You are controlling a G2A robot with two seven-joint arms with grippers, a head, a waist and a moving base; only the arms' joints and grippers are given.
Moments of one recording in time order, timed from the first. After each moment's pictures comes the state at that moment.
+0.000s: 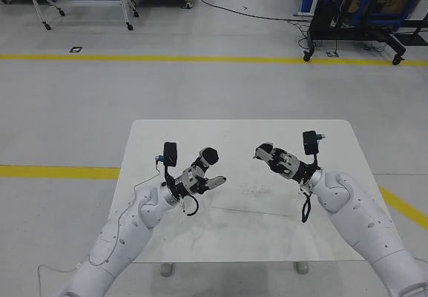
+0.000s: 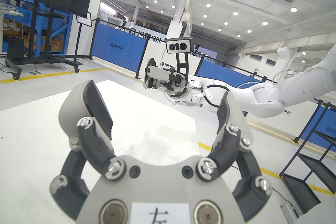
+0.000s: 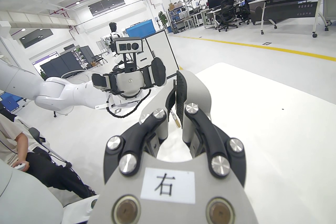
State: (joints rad) left arm 1.07 -1.25 -0.90 -1.17 0.75 -1.01 0.32; right arm -1.12 -1.01 1.06 -1.24 -0.49 -1.00 -0.03
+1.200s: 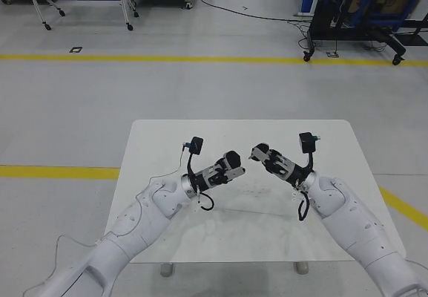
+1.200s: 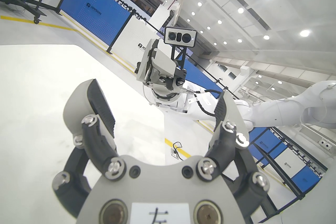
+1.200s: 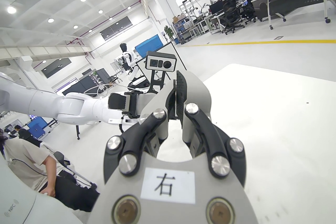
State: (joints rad) left arm 0.88 -1.34 -0.65 -0.95 0.10 -1.01 -0.12; right arm -1.13 -1.05 1.03 -1.23 -0.25 -0.95 0.10
